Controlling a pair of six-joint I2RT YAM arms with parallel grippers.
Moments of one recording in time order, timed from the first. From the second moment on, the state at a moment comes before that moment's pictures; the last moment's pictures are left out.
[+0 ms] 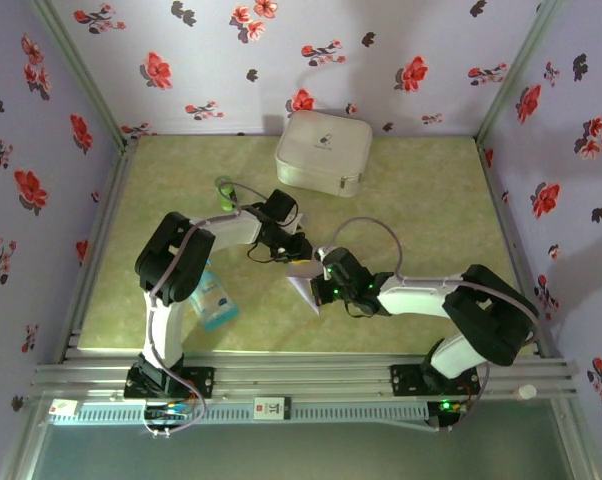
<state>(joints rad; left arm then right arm) -0.65 2.03 1.29 -0.42 0.49 -0.56 0.87 1.50 0.57 0.10 -0.05 0.50</state>
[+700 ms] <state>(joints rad) -0.65 2.03 1.29 -0.42 0.49 -0.56 0.87 1.51 0.62 0.02 -0.05 0.51</state>
